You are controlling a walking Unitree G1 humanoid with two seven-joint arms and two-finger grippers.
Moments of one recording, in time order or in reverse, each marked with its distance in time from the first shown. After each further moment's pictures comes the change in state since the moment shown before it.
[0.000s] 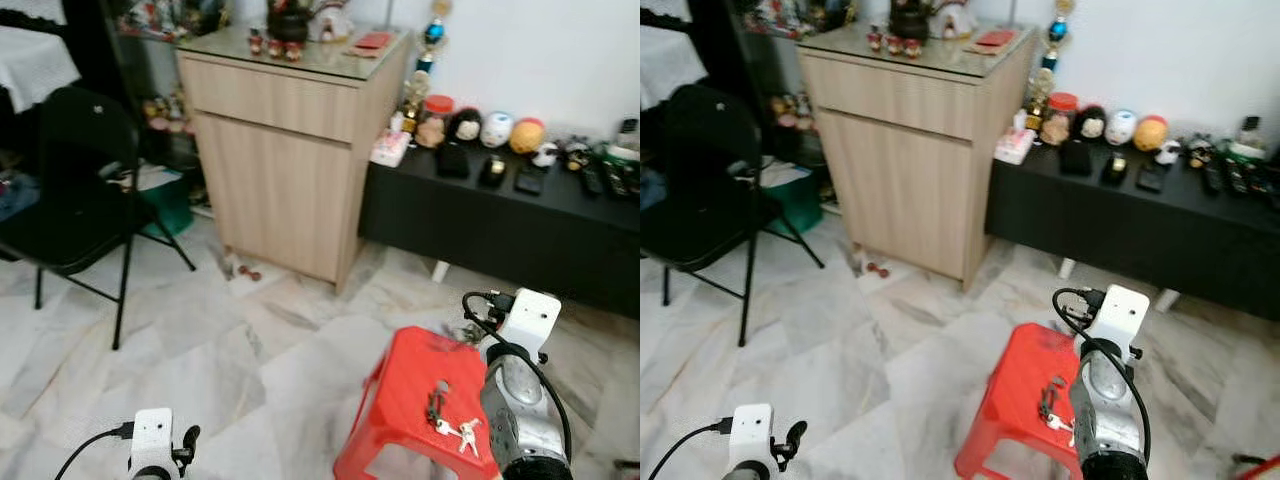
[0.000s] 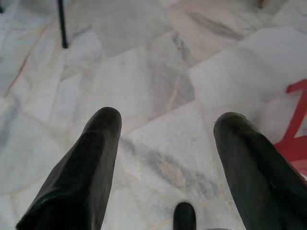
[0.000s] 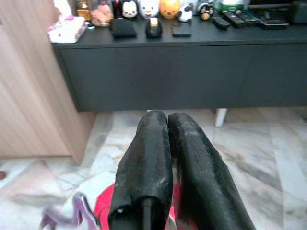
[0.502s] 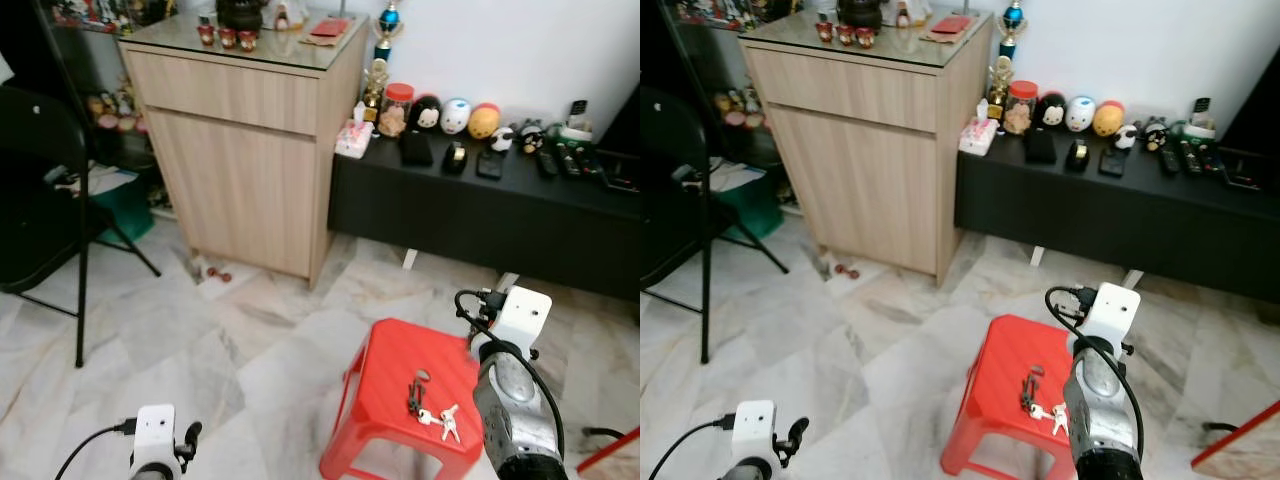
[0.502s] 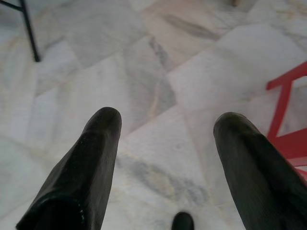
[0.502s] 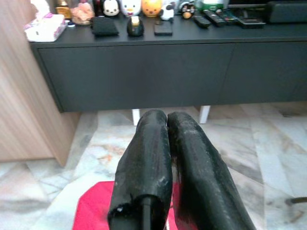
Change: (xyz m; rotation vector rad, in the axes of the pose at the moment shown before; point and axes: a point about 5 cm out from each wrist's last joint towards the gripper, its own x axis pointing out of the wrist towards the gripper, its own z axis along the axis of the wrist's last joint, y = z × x) left arm 0.001 0.000 0.002 0.003 -0.005 0.006; right arm 0.000 0.012 -0.001 0.009 0.008 0.039
